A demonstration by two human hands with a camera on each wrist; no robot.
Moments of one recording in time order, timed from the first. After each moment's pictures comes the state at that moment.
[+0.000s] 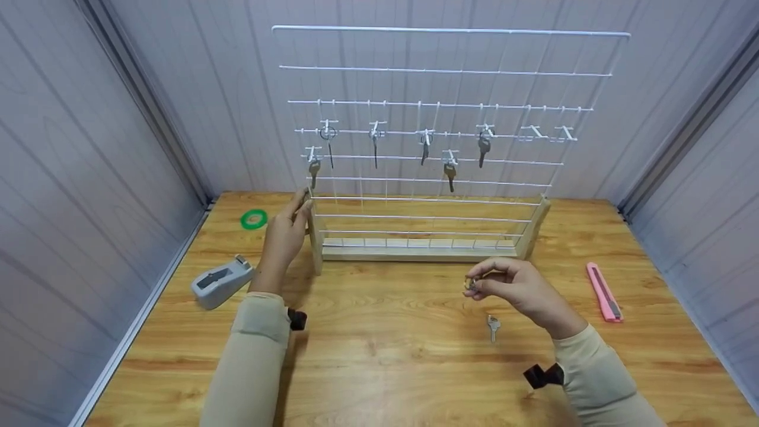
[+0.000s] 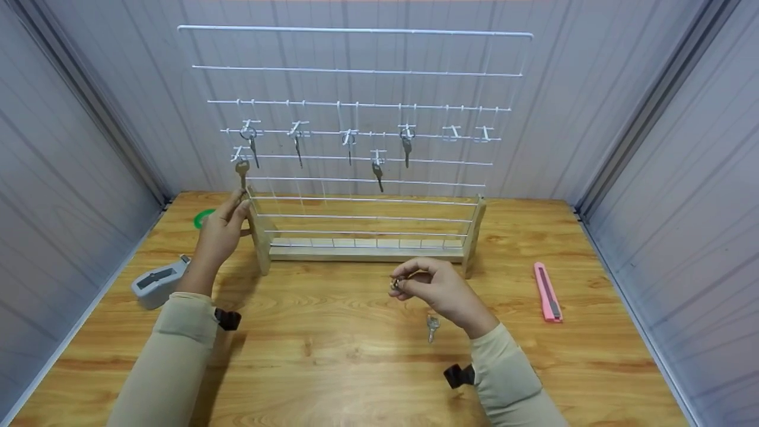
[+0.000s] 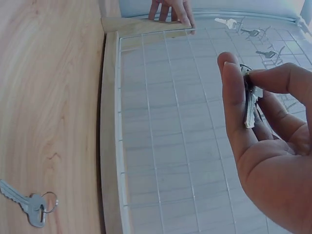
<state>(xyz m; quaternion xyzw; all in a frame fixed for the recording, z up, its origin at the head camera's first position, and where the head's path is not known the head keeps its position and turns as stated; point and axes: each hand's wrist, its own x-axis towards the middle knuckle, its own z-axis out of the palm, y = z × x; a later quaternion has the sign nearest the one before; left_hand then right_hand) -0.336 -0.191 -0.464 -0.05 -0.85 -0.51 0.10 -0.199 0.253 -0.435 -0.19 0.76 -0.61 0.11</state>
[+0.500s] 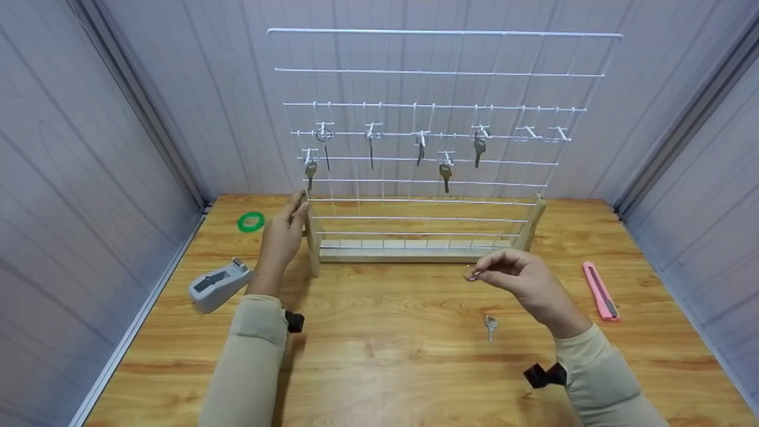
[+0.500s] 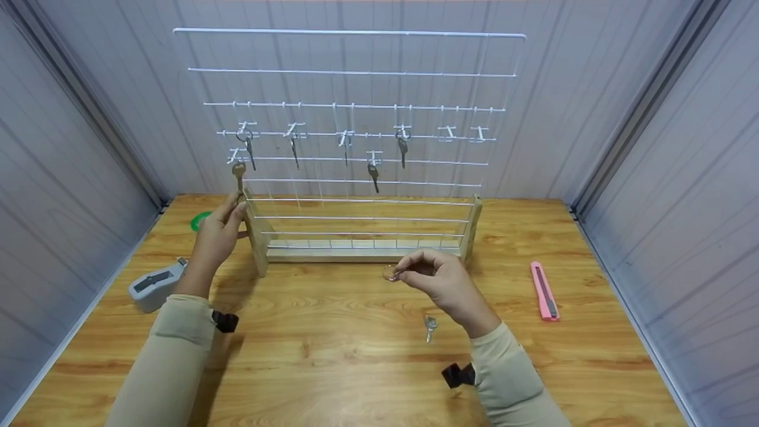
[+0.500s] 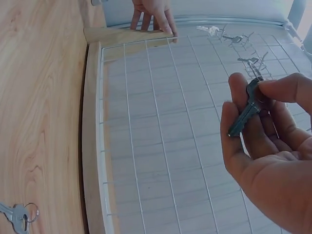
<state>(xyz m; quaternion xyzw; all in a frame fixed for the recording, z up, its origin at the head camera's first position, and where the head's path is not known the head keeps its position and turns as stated) -0.337 -0.190 -0.464 -0.04 -0.85 -0.52 0.09 -0.189 0.252 -0.417 -0.19 0.74 -0.65 0.04</state>
